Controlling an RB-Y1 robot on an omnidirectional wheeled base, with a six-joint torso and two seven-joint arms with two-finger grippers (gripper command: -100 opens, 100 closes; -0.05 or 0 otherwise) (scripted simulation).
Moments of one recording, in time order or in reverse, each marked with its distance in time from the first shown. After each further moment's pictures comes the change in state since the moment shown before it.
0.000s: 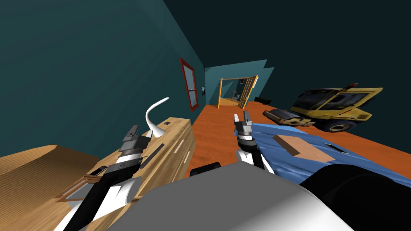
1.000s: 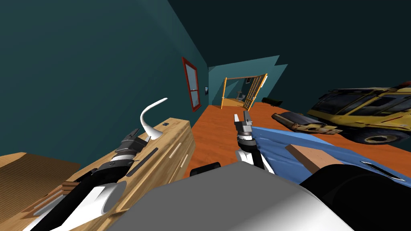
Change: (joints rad) left arm 0.027 0.157 0.095 0.024 0.141 0.292 0.125; right arm 0.000 0.000 0.000 0.000 0.000 0.000 0.000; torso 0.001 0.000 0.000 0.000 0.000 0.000
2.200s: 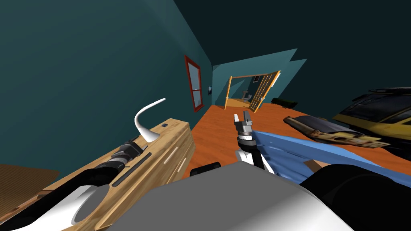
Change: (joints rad) left arm 0.032 0.172 0.073 0.069 0.176 0.331 0.134; right arm 0.000 0.000 0.000 0.000 0.000 0.000 0.000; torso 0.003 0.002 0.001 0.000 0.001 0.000
